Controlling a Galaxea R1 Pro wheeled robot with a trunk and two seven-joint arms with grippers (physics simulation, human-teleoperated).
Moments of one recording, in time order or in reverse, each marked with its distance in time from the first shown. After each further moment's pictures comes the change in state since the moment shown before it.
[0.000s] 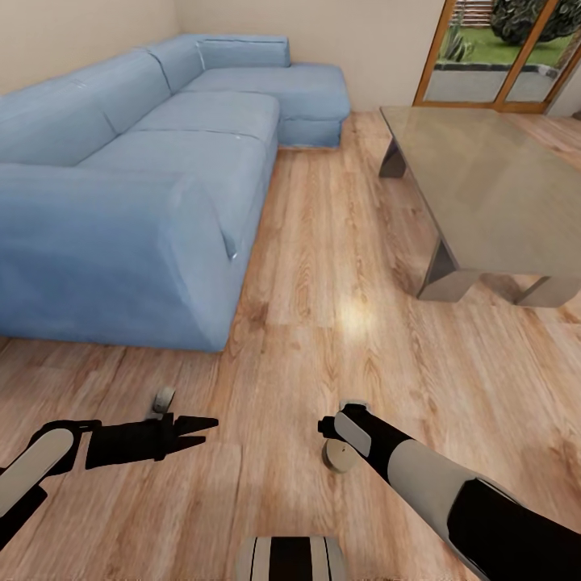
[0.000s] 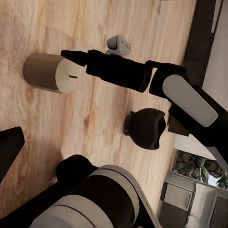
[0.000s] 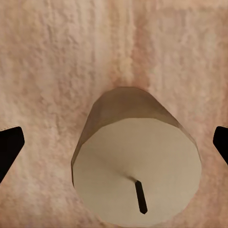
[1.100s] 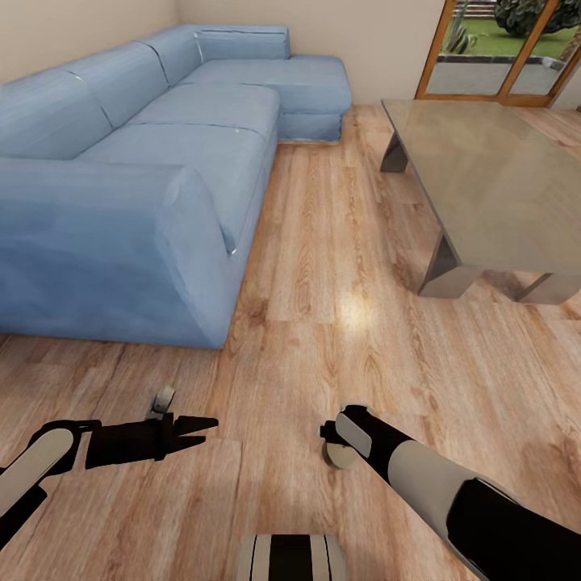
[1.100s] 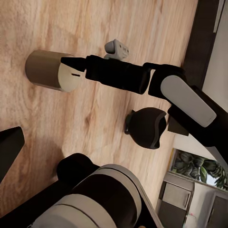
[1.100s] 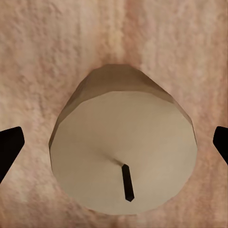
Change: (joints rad) left arm 0.000 0.002 0.000 -0.002 0.001 0.000 0.000; right arm 0.000 0.002 0.000 0.018 -0.001 0.043 -0.012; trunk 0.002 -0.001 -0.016
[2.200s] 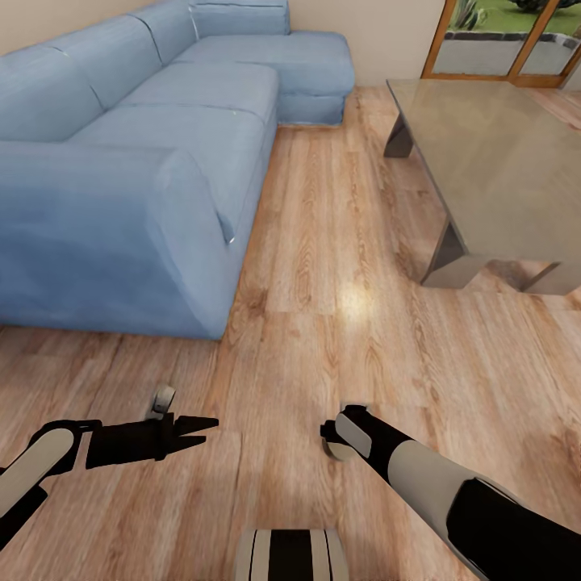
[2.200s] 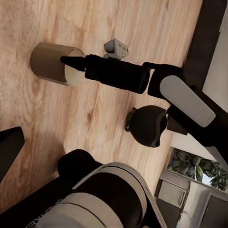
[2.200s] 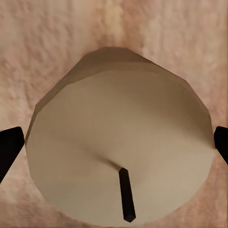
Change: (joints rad) left arm 0.000 -0.002 0.000 -0.002 -0.001 0.000 0.000; right arm 0.000 0.000 0.003 -0.001 0.012 -0.006 0.002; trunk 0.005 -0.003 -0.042
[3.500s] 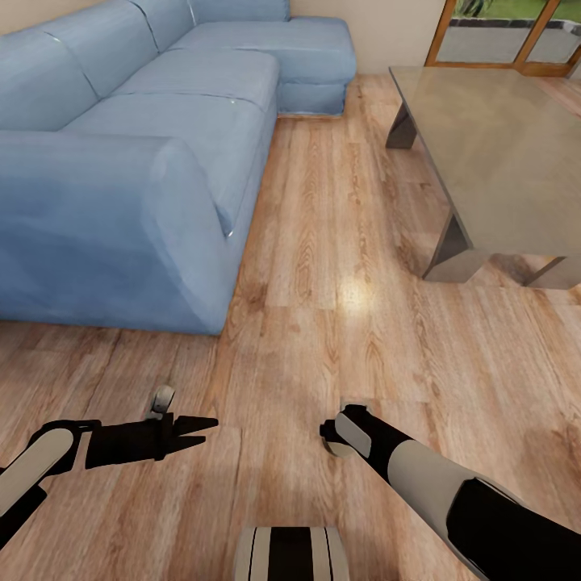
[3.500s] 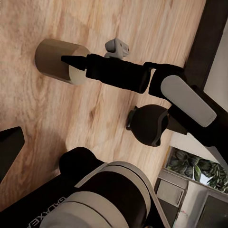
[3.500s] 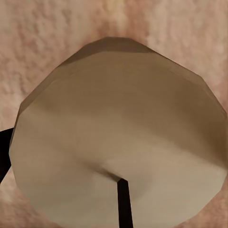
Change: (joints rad) left arm 0.000 0.003 0.000 0.002 0.001 0.000 0.000; right arm -0.001 0.001 -0.004 -0.001 0.004 -0.002 0.005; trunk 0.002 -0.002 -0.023
